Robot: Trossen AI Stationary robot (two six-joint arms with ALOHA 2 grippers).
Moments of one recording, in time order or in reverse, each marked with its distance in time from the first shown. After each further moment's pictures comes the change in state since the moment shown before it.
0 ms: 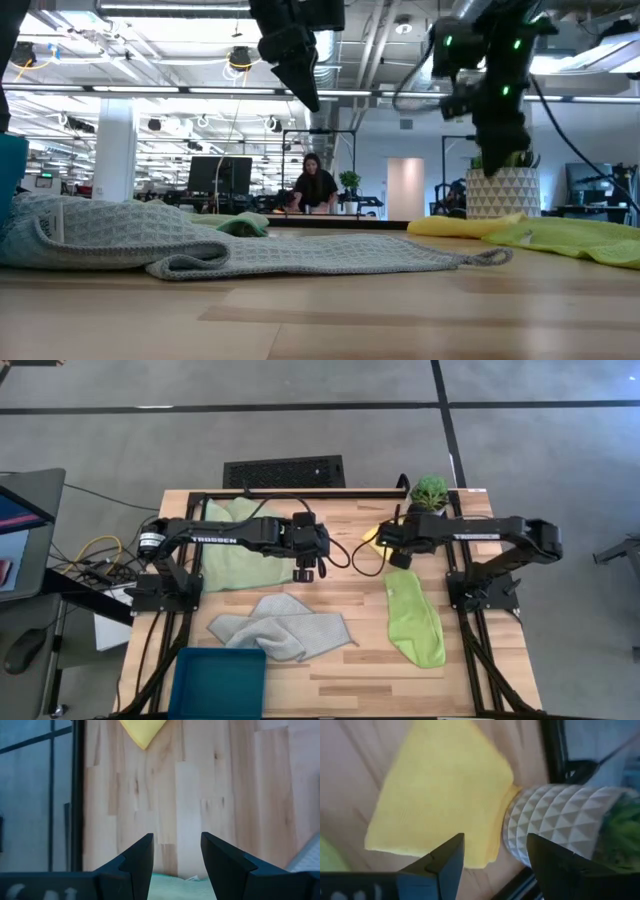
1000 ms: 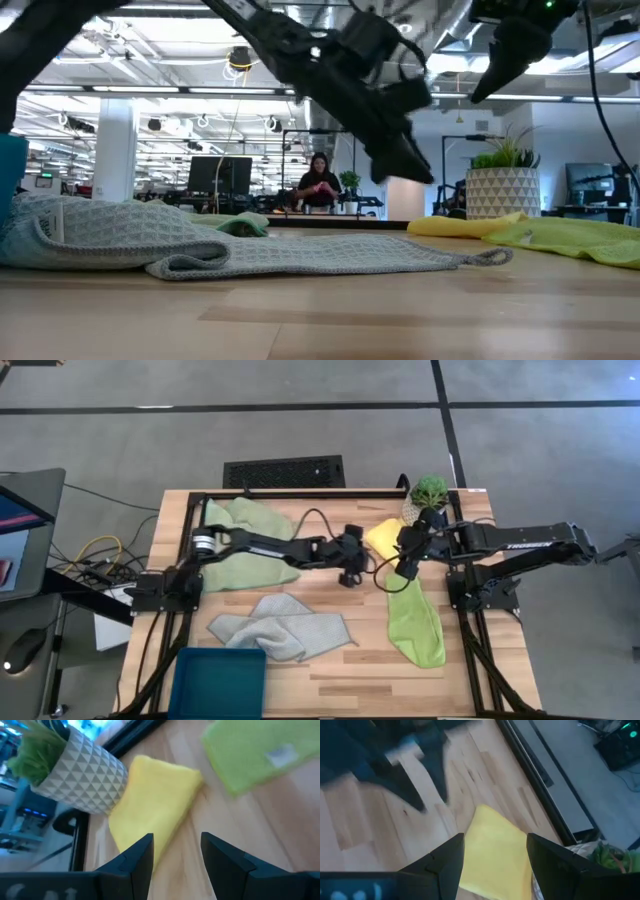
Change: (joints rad) left arm 0.035 0.406 -0.060 0.957 0.091 0.411; right arm 0.272 -0.354 0.012 0.088 -0.011 0.113
